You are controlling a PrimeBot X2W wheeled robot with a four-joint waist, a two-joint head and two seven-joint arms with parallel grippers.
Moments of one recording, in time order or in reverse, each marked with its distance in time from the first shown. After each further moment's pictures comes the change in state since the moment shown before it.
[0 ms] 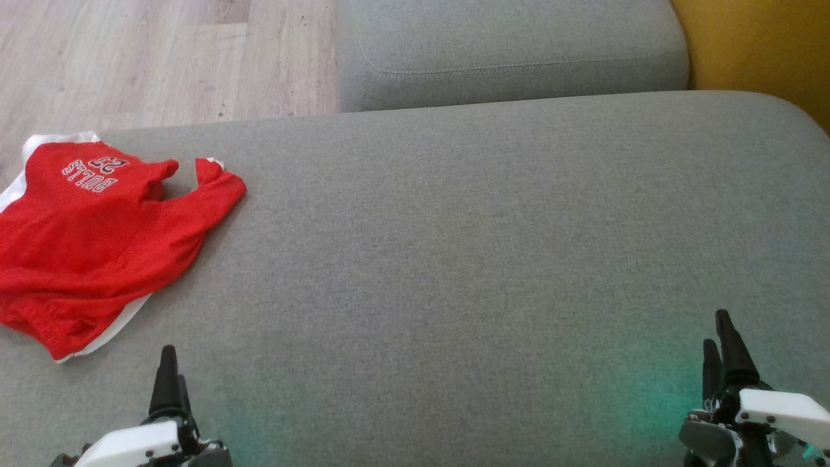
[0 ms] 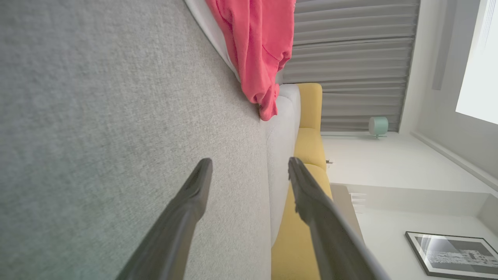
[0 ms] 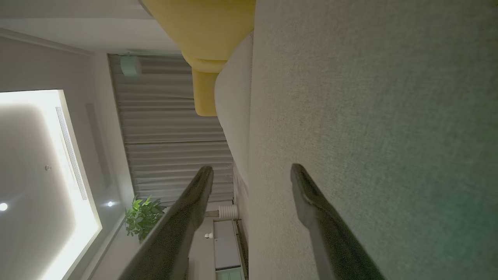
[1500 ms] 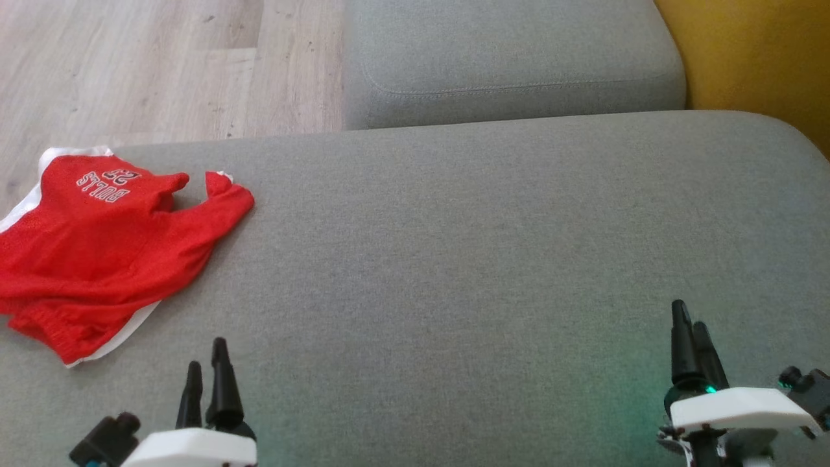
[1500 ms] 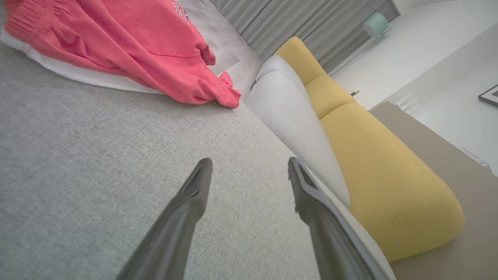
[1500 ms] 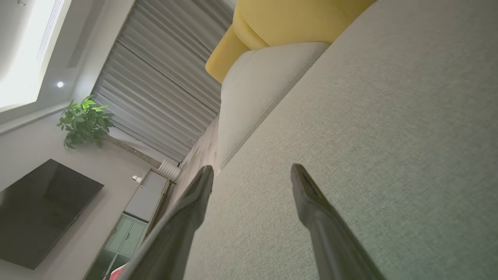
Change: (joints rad) left arm 0.062 0.001 -0.119 -0.091 0.666 0.044 -0.124; right arm 0.044 0.000 0.098 -0.092 -0.638 0.000 -0.124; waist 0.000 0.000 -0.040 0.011
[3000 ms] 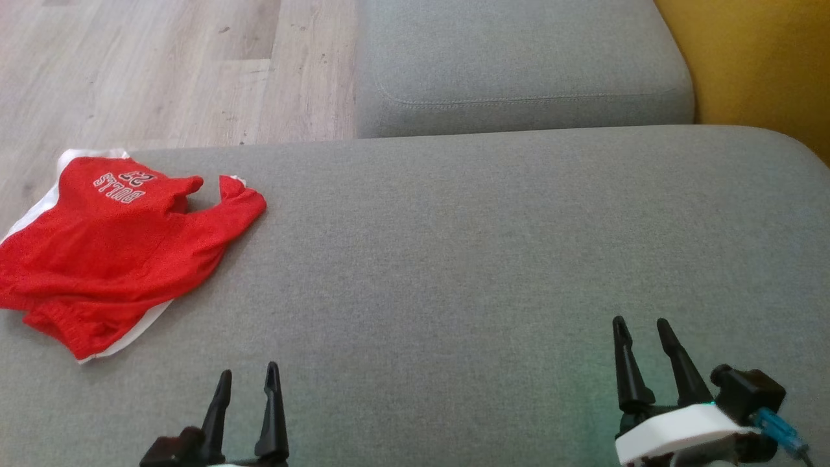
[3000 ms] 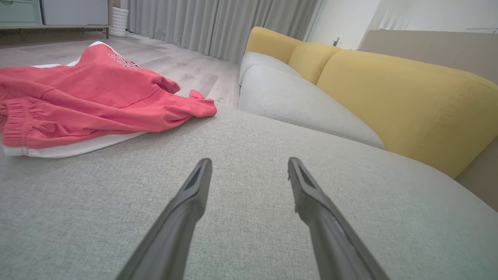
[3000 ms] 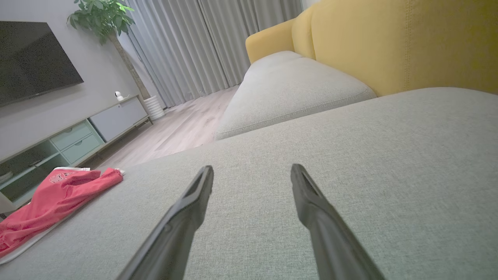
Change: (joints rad) left arm 0.058 0.002 -0.080 0.017 0.520 0.018 -0.130; right arm 0.020 0.000 0.092 0.020 -0.561 0.000 -0.129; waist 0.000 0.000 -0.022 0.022
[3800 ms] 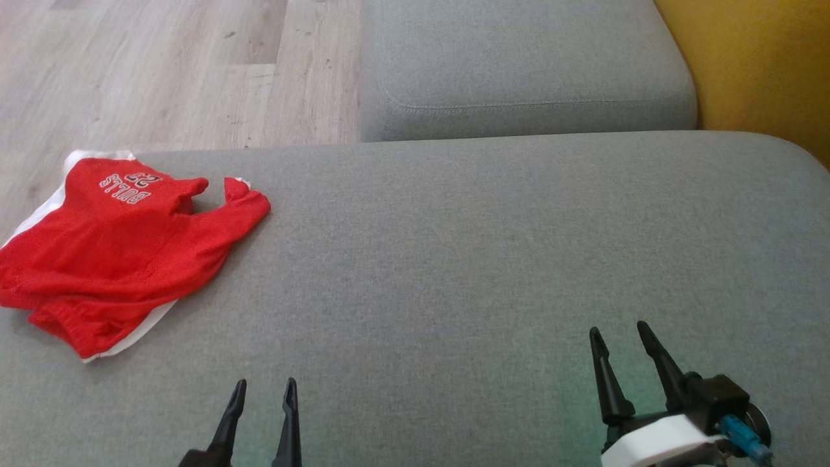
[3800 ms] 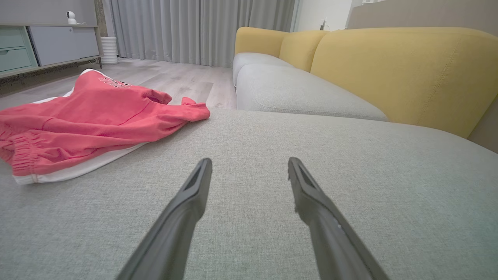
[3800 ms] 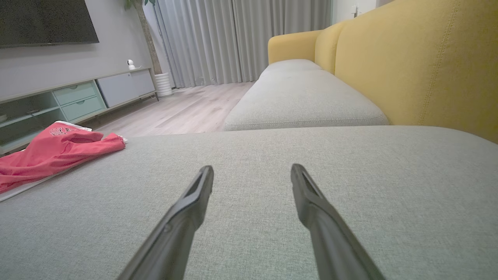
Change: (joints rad) left arm 0.021 0.002 -0.027 0.033 0.196 0.026 -0.055; right arm 0.000 0.000 0.030 0.027 -0.231 0.000 -0.054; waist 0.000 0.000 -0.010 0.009
